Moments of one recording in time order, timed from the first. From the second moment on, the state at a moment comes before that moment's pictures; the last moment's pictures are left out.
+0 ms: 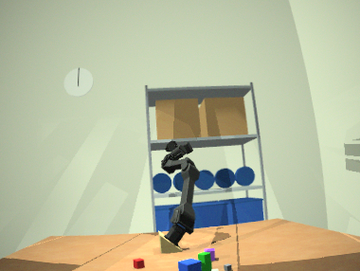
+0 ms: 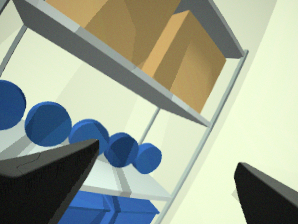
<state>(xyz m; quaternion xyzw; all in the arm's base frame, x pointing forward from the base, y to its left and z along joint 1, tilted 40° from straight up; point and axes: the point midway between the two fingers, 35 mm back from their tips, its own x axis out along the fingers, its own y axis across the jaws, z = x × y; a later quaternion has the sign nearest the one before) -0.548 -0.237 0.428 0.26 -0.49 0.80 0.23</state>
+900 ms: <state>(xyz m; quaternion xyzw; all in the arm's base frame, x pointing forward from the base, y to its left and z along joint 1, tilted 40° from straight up) -0.347 -0.544 0.247 0.28 -0.64 0.65 -0.30</state>
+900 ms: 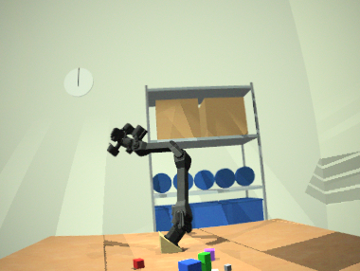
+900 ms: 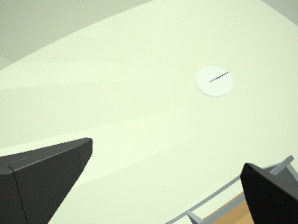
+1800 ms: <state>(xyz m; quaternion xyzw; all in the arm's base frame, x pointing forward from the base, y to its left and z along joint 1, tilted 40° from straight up) 0.089 -0.495 0.022 0.23 -0.63 0.13 -0.73</state>
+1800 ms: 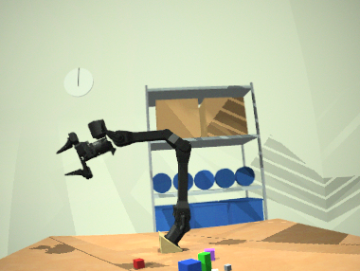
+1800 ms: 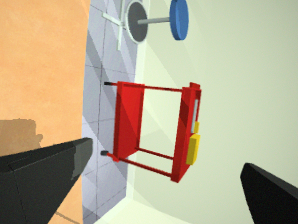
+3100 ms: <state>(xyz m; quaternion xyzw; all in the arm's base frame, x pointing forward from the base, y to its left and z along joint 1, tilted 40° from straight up) 0.224 -0.109 -0.019 0.01 -0.57 -0.46 -0.68</state>
